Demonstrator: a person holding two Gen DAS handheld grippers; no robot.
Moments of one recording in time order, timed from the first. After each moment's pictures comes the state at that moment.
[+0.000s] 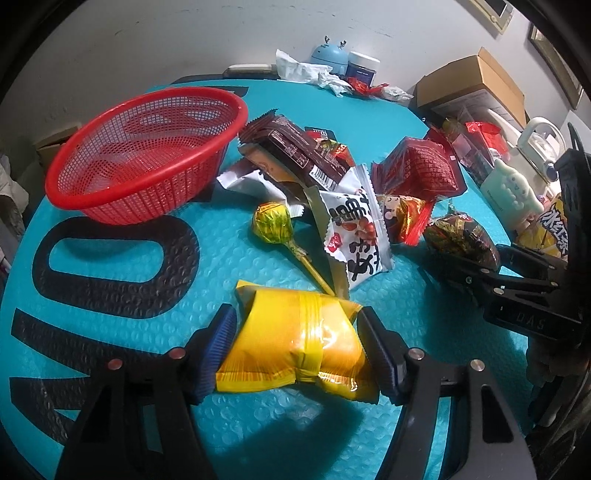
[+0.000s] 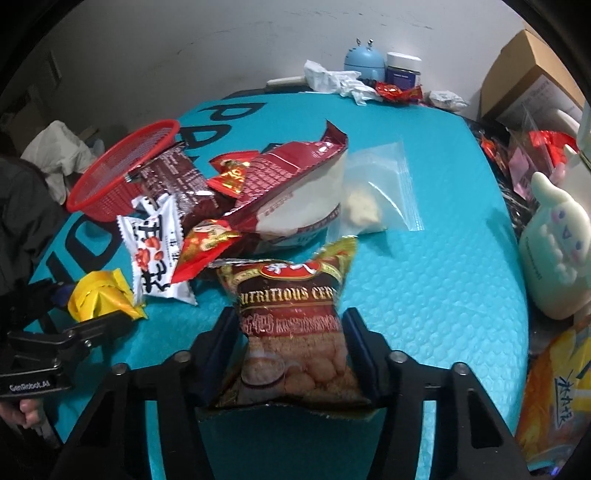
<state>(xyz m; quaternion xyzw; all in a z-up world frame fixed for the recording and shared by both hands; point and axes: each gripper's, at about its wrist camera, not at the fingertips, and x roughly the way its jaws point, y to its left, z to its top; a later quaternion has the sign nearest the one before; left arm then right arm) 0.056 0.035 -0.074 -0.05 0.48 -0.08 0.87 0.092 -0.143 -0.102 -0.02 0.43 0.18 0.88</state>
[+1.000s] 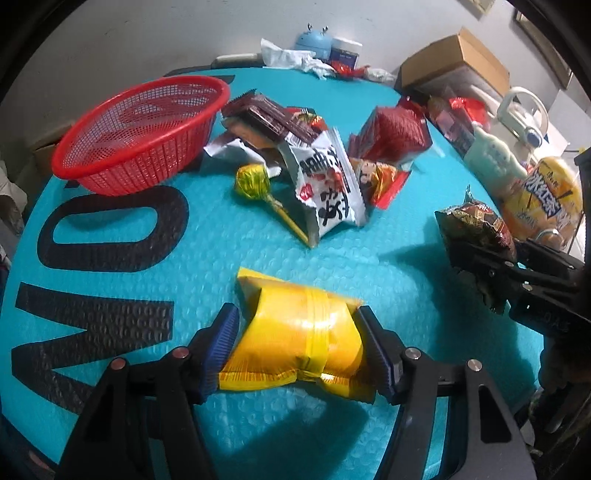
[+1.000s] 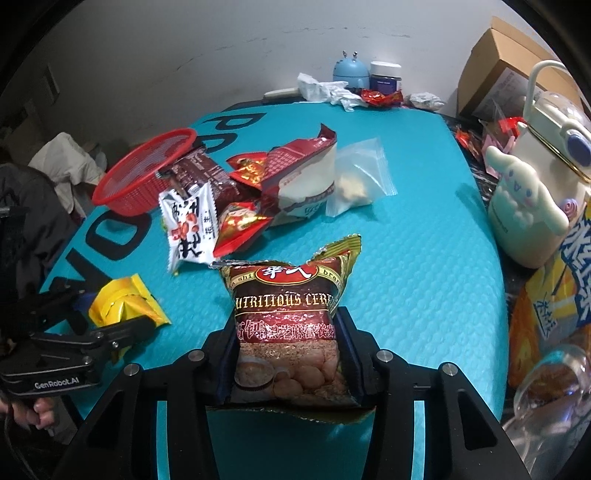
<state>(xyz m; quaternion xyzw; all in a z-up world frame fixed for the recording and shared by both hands) 0.034 0.027 -0.070 -0.03 0.50 -0.10 0.86 0.043 -0.151 -0.090 0.00 0.42 0.17 0.89</state>
